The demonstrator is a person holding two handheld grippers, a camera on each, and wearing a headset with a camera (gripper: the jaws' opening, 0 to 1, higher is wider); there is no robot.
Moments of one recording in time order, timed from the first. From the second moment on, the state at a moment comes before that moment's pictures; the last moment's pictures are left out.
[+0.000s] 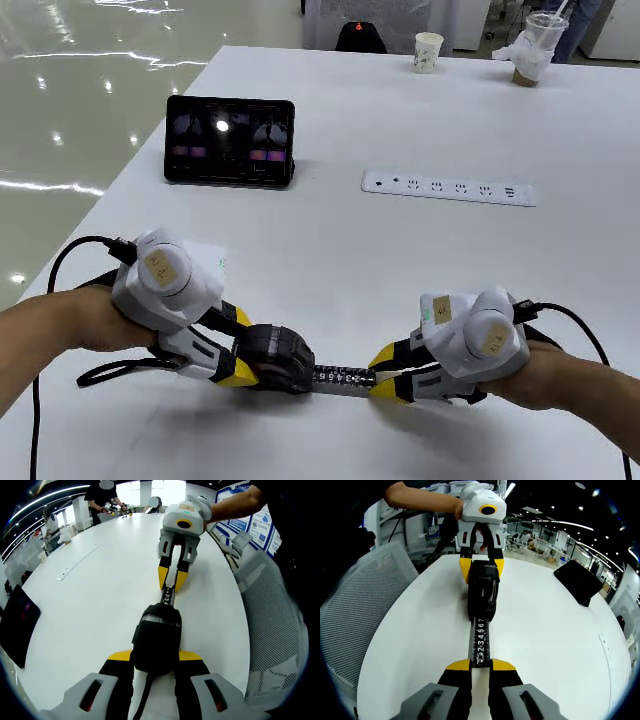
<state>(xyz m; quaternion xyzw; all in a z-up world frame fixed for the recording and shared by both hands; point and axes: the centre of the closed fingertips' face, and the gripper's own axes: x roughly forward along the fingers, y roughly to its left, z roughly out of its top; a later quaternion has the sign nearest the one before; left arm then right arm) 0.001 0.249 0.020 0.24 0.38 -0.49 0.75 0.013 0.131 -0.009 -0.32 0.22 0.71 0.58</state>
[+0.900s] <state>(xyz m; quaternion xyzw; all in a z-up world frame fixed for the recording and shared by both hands) 0.000 0.249 0.020 0.24 0.38 -0.49 0.74 0.019 0.085 -0.009 -0.33 0.23 0.70 0.59</state>
